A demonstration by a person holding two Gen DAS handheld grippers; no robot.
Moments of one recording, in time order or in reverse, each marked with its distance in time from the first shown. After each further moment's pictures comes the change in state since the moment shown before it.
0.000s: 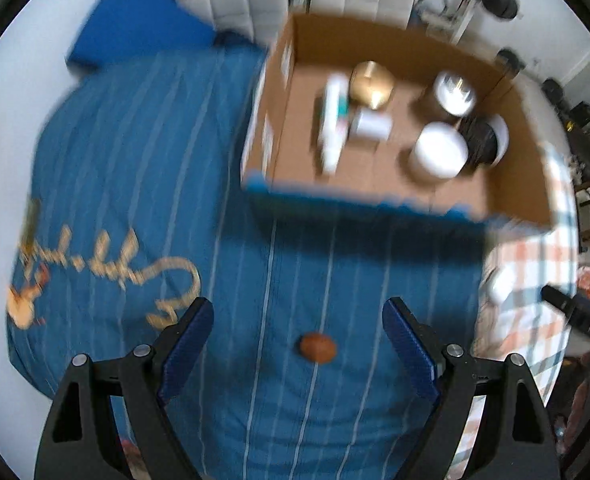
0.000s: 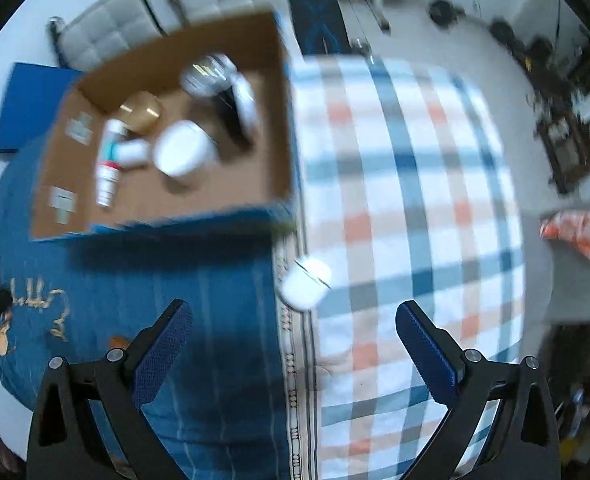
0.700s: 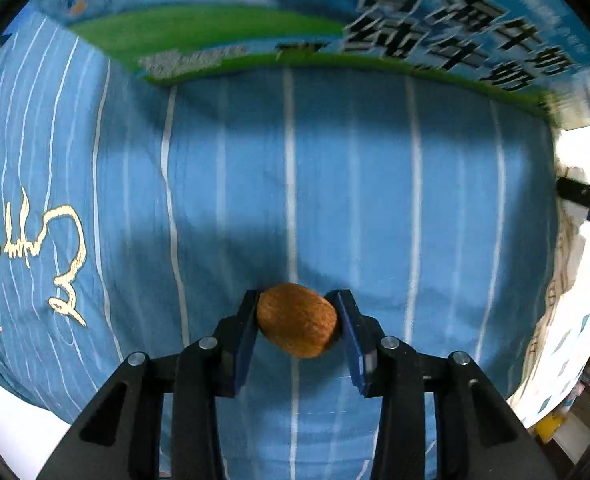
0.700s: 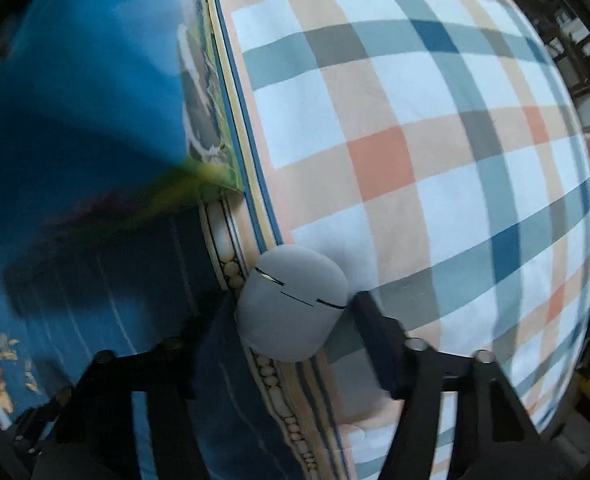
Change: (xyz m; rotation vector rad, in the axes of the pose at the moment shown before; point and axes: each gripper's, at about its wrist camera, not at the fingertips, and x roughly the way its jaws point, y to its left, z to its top) left arm 0.131 -0.051 -0.038 0.143 0.236 0.003; right arm 0.123 -0.007 -0.001 0.127 0.133 -0.048
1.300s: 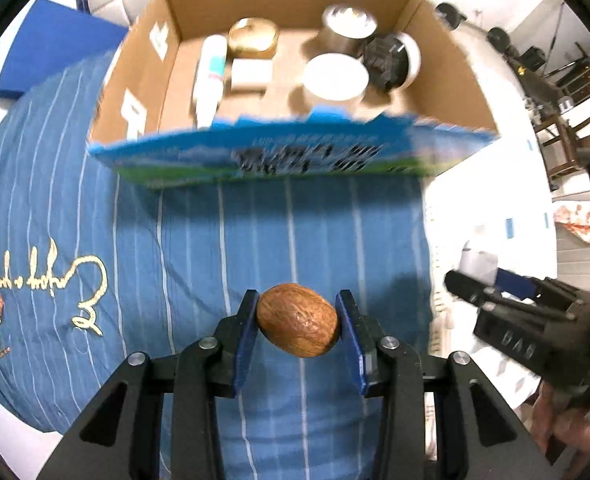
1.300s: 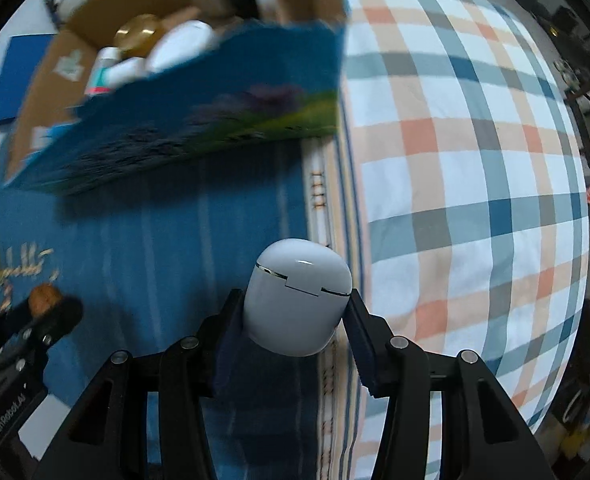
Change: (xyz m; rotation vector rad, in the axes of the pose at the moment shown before) left arm -0.131 -0.048 -0.026 0.067 -0.238 -0.104; right arm -0.080 0.031 -0.093 -0.198 -0.058 0.133
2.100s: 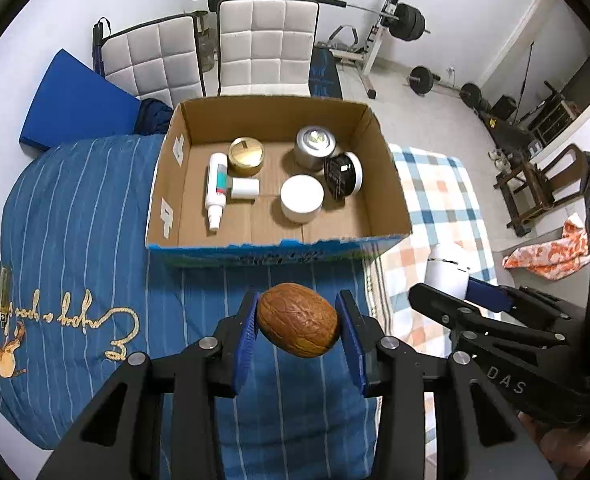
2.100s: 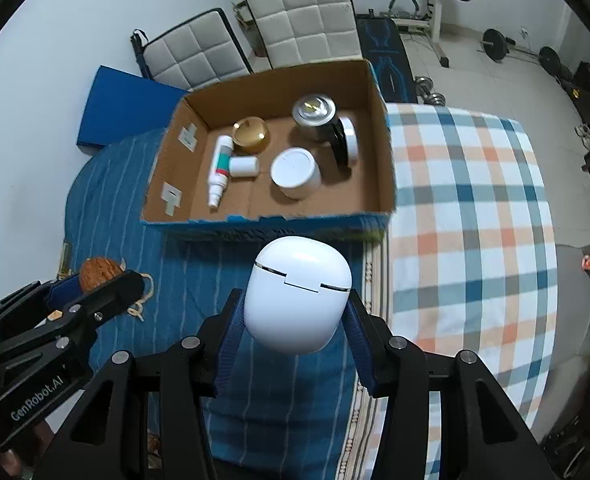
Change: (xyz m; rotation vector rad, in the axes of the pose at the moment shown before) left arm -0.114 0.006 0.022 -0.012 -0.235 -0.062; right arm -0.152 0.035 0.028 -0.101 -0.233 0.117
